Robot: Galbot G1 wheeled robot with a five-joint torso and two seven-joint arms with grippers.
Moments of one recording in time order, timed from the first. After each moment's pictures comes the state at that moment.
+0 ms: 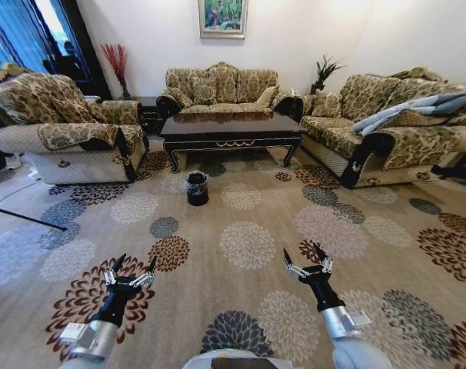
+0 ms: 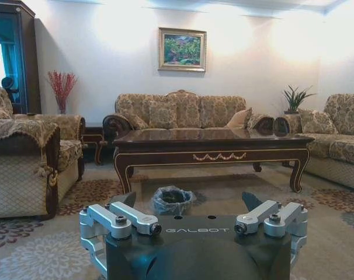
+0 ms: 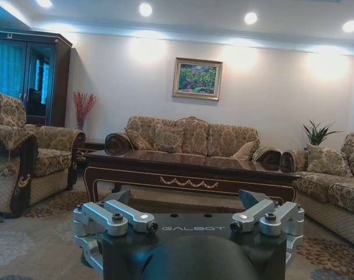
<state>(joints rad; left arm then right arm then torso) 2.01 -1.11 -0.74 -2.32 -0.45 -0.17 -0.07 -1.83 1.26 0.64 2.21 0.21 0.22 -0.02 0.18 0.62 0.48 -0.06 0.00</state>
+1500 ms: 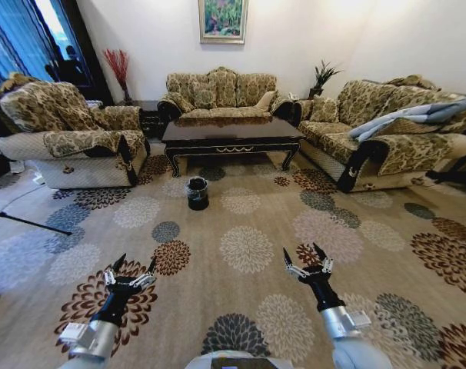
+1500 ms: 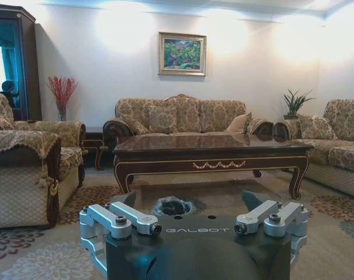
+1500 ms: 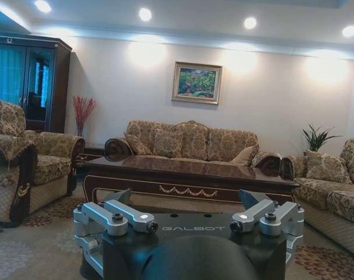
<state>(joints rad) 2.01 -1.11 -0.74 -2.32 -0.45 -0.17 -0.07 -1.83 1.26 0.64 2.21 0.21 0.22 -0.02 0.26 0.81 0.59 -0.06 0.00</state>
